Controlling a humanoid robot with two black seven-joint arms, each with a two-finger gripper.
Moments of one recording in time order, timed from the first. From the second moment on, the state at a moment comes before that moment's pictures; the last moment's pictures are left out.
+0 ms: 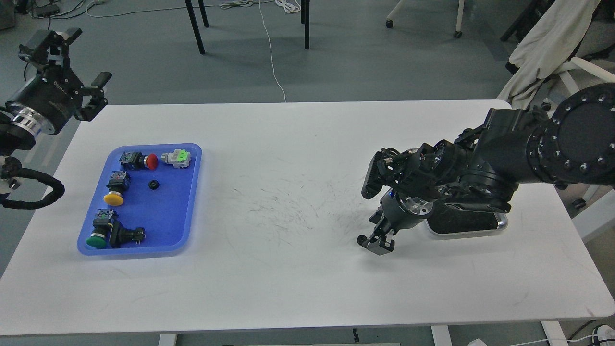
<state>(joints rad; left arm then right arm) -0.89 0.70 -0.30 -0.68 -0.02 -0.43 -0.49 1.60 0.00 -1.14 1.05 -1.17 0.07 0.49</state>
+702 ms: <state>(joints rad) -0.89 0.74 -0.30 -0.68 -0.02 -0.43 -0.49 1.59 0.00 -1.11 1.05 -1.17 0.02 0.49</state>
